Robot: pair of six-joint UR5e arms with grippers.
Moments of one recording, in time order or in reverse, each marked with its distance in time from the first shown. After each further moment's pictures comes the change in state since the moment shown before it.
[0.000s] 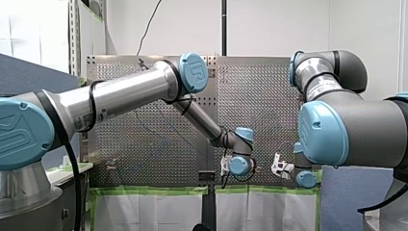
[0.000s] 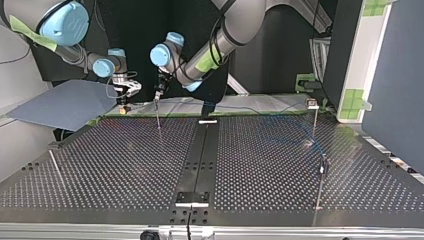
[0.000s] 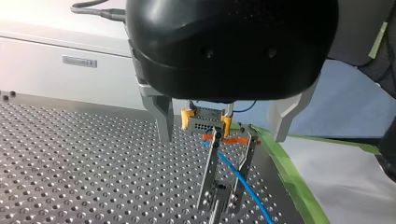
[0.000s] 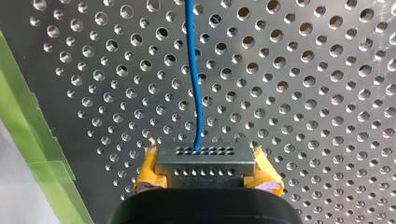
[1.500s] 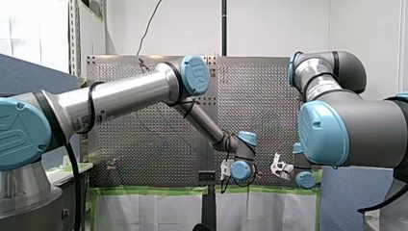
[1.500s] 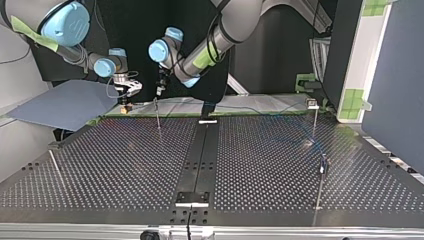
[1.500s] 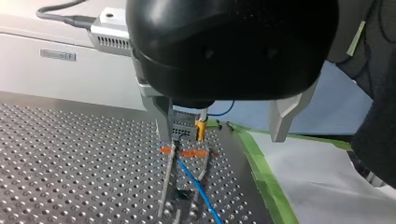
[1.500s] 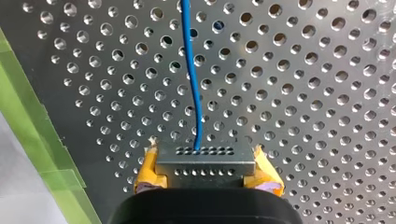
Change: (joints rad) left arm -0.026 -0.013 -0.005 -0.030 -0.056 0.014; right arm 0.004 0.005 0.000 -0.001 -0.004 0.041
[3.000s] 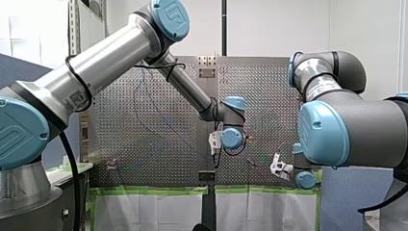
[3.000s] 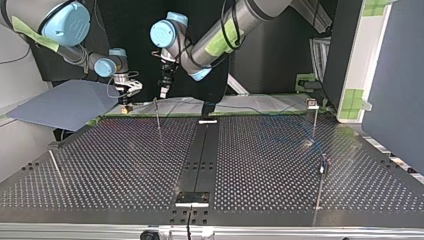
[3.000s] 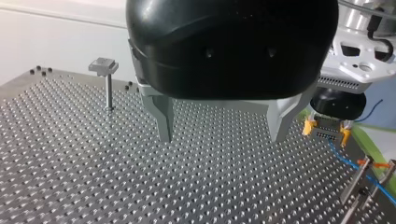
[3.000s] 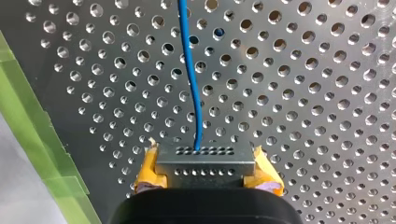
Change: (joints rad) left arm -0.008 0.382 -0.382 0.144 -0.114 -0.129; right arm 0.004 0.002 0.000 -0.004 -0.008 0.010
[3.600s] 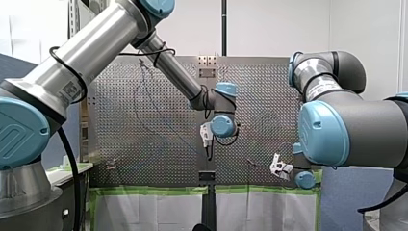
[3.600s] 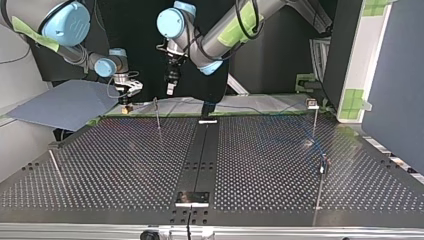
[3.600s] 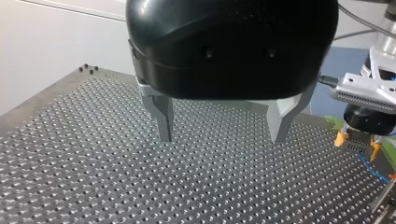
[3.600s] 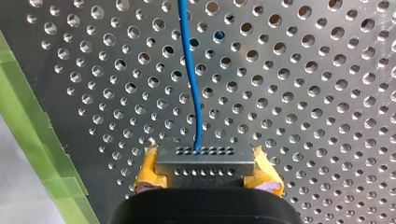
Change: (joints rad) left arm 0.006 0.158 -0.158 0.011 0.000 -0.084; right arm 0.001 0.000 0.000 -0.001 -0.002 -0.007
